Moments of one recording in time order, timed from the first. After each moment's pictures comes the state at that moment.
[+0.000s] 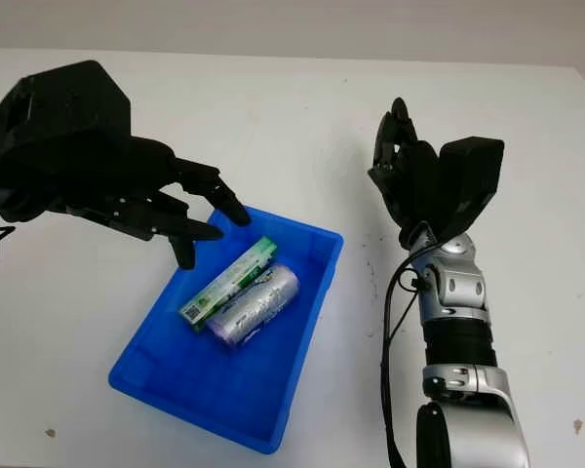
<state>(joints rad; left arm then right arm) -0.91 0.88 -0.33 -0.41 -0.04 1.05 -0.93 -0.64 -0.24 -0.21 0.40 0.21 0.22 0.19</state>
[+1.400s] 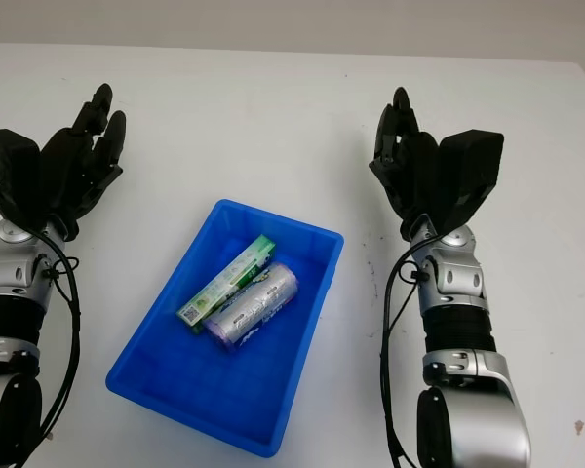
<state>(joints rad) -0.74 0.42 0.21 0.70 -0.08 -0.04 -0.32 -0.70 -0.26 -0.21 0.52 0.19 0.12 0.23</state>
